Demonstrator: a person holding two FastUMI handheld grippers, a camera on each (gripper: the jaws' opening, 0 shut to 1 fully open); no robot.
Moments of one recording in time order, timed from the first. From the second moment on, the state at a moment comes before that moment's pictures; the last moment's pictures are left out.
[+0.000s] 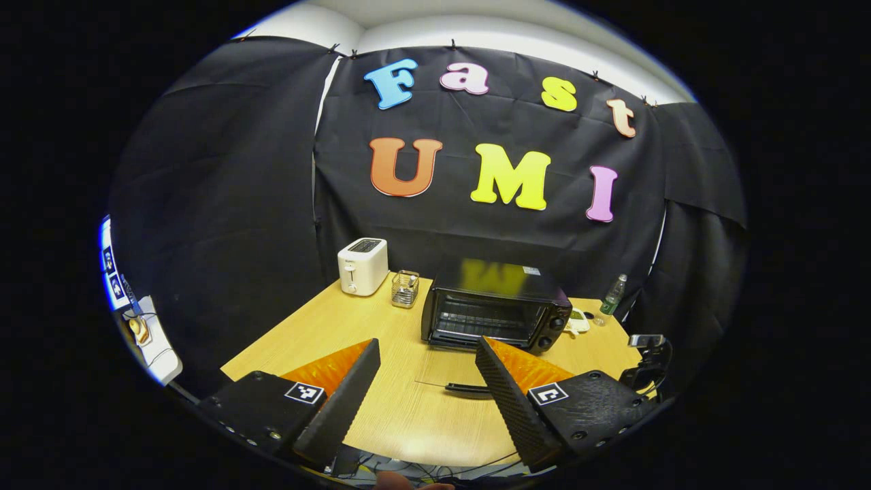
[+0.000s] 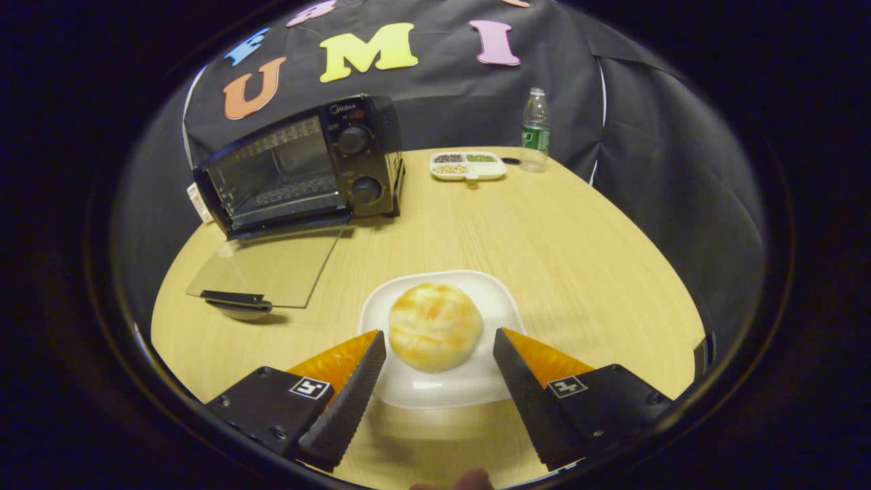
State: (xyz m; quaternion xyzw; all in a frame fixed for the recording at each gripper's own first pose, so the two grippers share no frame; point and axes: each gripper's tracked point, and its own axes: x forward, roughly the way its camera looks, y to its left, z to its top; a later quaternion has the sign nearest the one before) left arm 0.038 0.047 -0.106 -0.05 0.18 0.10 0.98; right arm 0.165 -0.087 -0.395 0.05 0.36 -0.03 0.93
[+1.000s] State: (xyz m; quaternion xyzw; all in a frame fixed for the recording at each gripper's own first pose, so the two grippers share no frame) left arm 0.060 0.077 -0.103 -0.04 0.18 0.06 0.98; right arm 0.137 -0.068 -0.332 0.09 0.32 -0.07 0.94
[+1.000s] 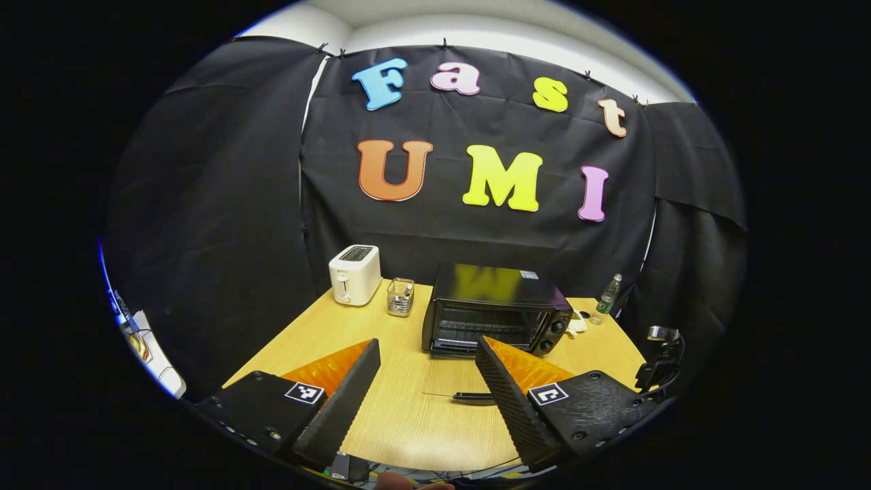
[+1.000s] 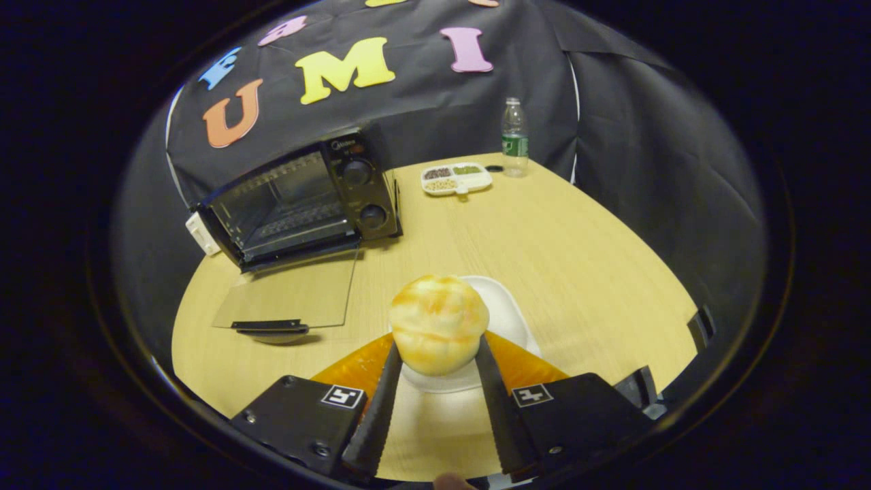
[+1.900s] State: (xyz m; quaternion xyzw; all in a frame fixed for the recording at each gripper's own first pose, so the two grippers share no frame) left arm 0.023 0.160 -0.101 -0.01 0.20 0.06 0.98; right arm 0.269 0.127 -0.308 0.27 0.25 -0.02 0.93
